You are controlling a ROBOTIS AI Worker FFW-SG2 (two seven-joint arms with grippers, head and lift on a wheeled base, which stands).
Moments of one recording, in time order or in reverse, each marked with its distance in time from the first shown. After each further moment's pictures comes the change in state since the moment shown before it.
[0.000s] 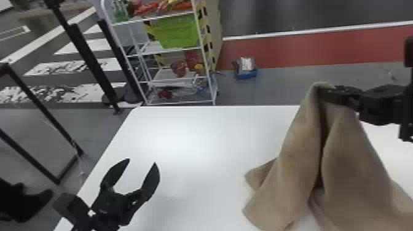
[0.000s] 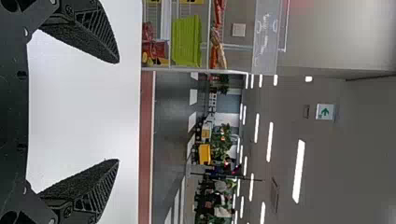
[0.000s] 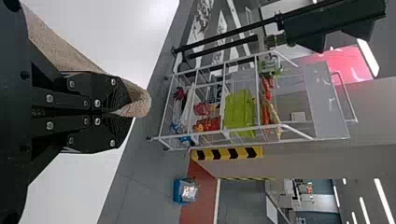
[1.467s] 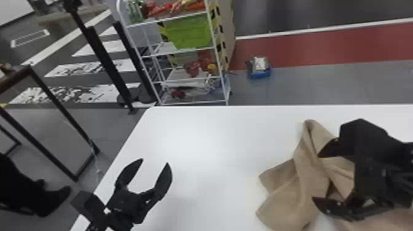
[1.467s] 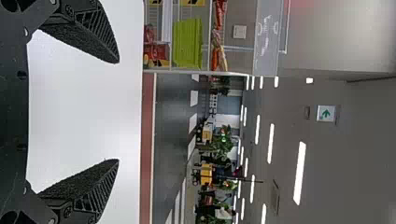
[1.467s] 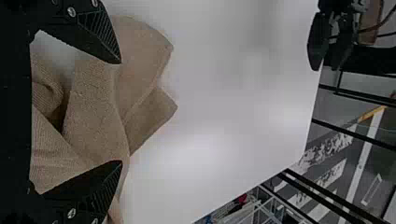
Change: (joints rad) left arm 0.002 0.000 0.010 0.004 0.003 -0.001 -0.002; right arm 0.256 -0.267 0.391 -0.305 0.672 -0.258 0.624
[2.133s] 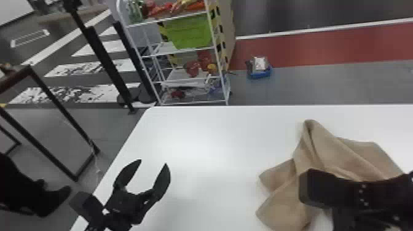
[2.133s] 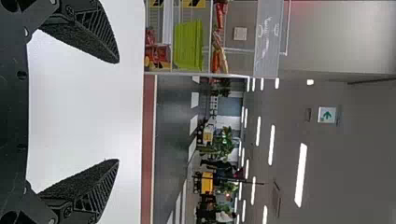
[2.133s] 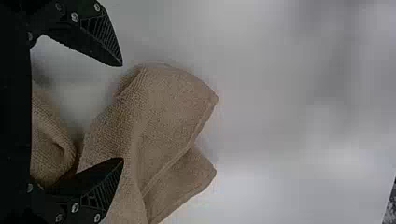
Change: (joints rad) left arm 0.001 0.000 0.008 0.003 0.000 0.000 0.000; right arm -0.011 -0.020 0.190 0.152 0.138 -0.001 0.000
